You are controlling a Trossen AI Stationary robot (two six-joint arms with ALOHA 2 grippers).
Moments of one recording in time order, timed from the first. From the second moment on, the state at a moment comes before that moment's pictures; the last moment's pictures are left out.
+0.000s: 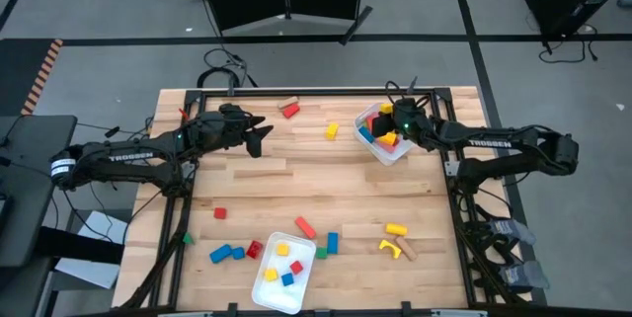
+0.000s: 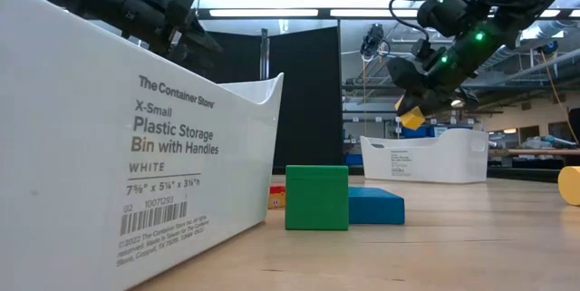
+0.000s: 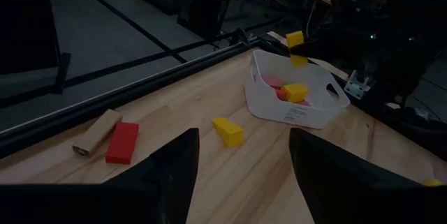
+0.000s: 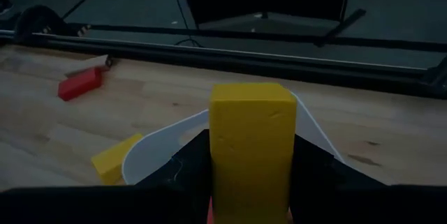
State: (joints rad) left arm 0.31 0.86 0.51 0.08 -0.22 -0.40; right arm -0.45 1.13 0.51 -0.04 0.50 0.65
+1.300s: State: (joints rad) left arm 0.27 0.86 0.53 0.01 -0.12 -0.37; right arm -0.37 1.13 0.51 0.09 0.35 0.51
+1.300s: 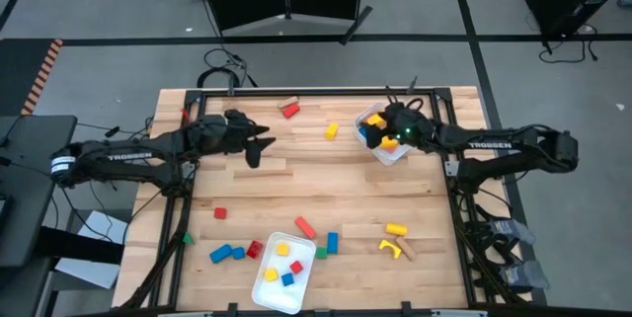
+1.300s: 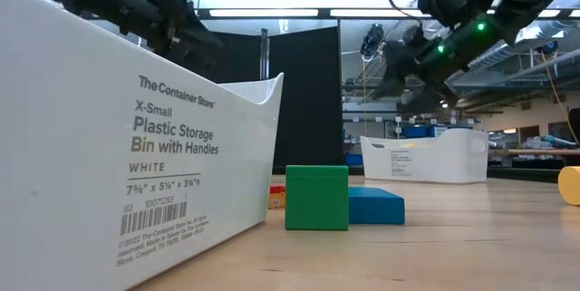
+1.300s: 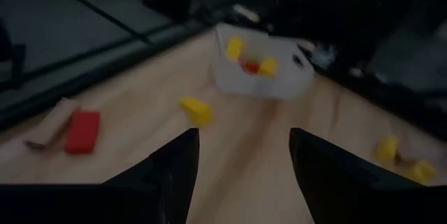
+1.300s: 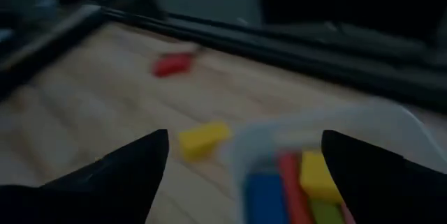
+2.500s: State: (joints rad) left arm -0.41 1.25 0.65 -1.03 0.05 -0.53; right arm -0.14 1.13 0.51 0.41 0.29 0.27
